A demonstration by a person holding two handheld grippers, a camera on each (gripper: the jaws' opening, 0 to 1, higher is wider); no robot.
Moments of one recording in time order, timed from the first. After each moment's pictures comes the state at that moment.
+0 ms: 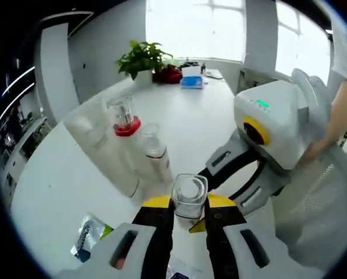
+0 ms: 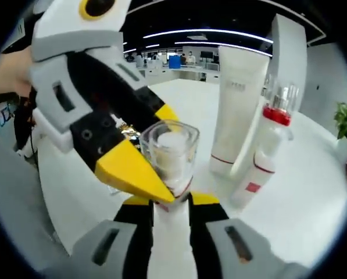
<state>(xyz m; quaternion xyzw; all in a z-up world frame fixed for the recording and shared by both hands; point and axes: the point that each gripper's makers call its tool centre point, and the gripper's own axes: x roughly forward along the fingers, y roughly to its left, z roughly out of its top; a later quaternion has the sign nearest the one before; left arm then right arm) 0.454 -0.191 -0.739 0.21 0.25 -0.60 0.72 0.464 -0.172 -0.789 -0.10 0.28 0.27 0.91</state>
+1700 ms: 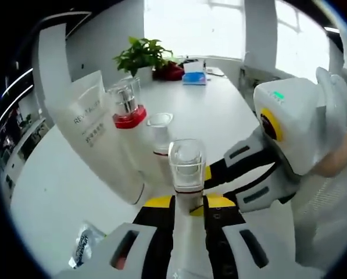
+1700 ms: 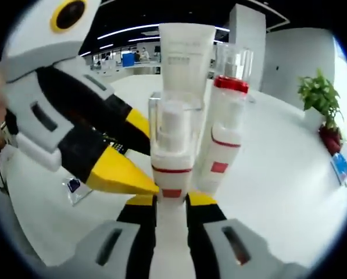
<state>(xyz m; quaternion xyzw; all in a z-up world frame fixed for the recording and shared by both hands) 0.480 -0.208 -0.762 0.21 0.25 -0.61 0.73 0.485 -0.215 -0.808 -0.07 0.31 0.10 0.94</state>
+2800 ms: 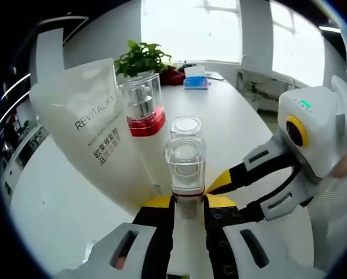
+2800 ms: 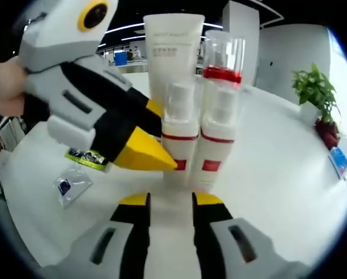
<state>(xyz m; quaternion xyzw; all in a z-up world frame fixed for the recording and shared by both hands) 0.510 -0.226 -0.767 0.21 0.23 -0.62 0.72 0.488 -0.226 -0.814 -0.06 0.32 0.08 0.94</state>
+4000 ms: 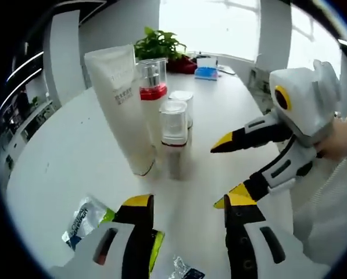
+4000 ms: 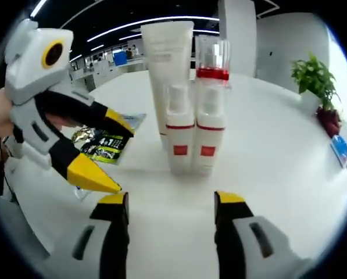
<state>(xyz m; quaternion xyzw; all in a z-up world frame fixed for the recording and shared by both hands) 0.480 -0.165 -0.773 0.19 0.30 -0.57 0.74 0.462 -0.222 -0.805 -0.03 0.34 0.09 0.94</state>
